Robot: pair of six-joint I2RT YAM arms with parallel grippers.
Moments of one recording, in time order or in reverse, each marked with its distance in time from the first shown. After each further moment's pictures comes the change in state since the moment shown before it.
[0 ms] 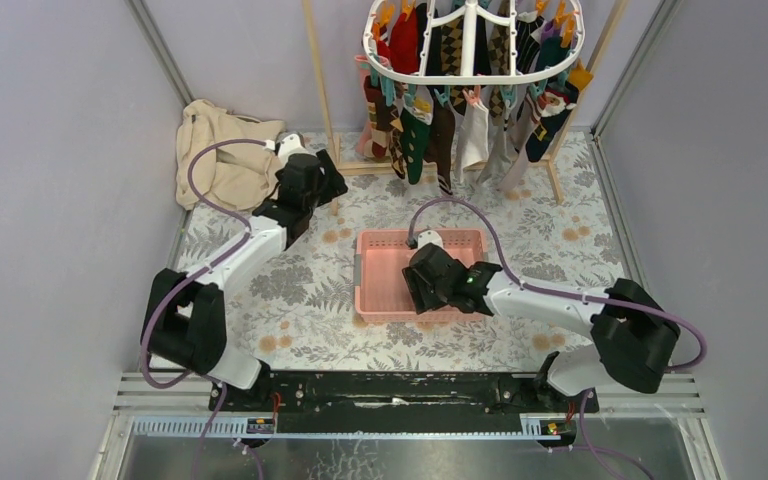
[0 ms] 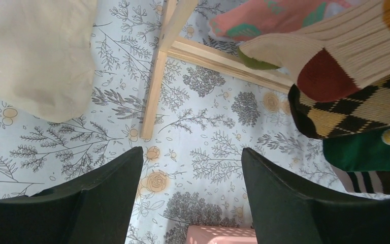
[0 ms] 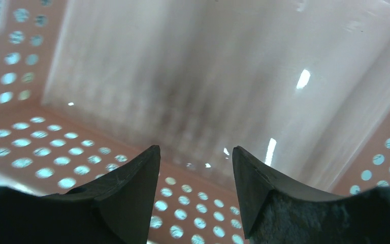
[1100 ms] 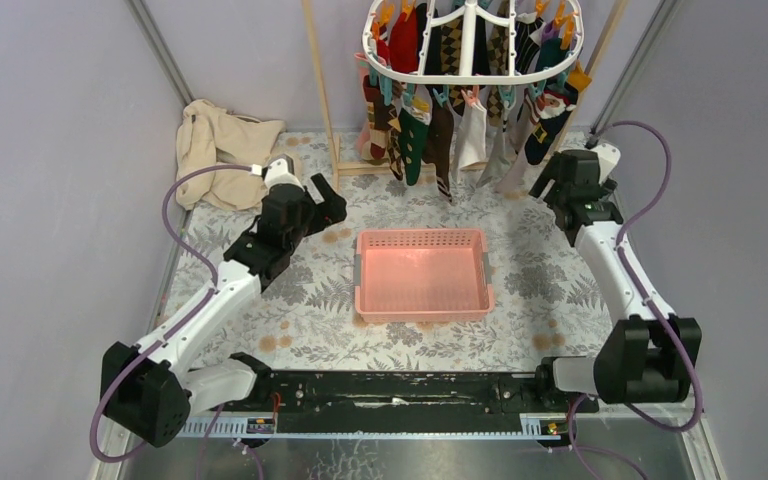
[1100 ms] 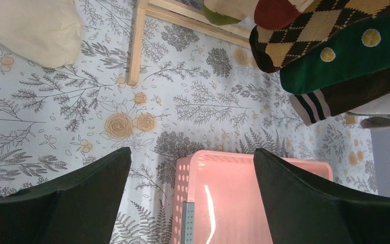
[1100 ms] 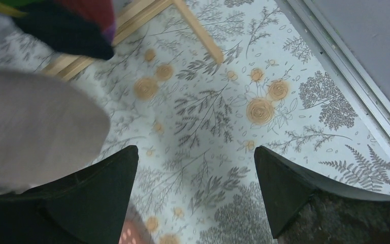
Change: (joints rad) left arm -0.095 -0.377 -0.173 -0.159 0.034 -0.034; right arm -0.879 -0.159 0.240 -0.029 0.168 -0.016
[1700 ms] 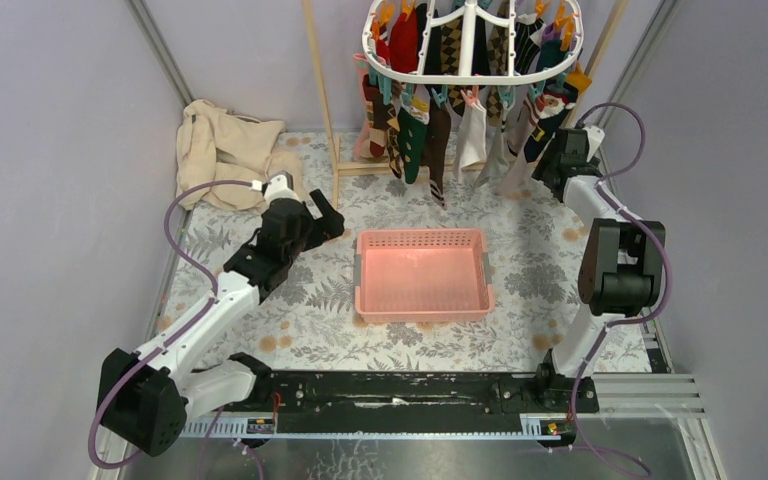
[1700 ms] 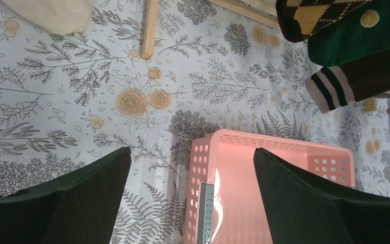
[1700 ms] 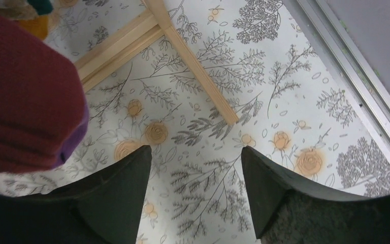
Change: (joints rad) left arm -0.001 -0.053 -0.111 0.004 0.016 -0.023; right arm -0.120 0.519 0.251 0.199 -0.060 -0.053
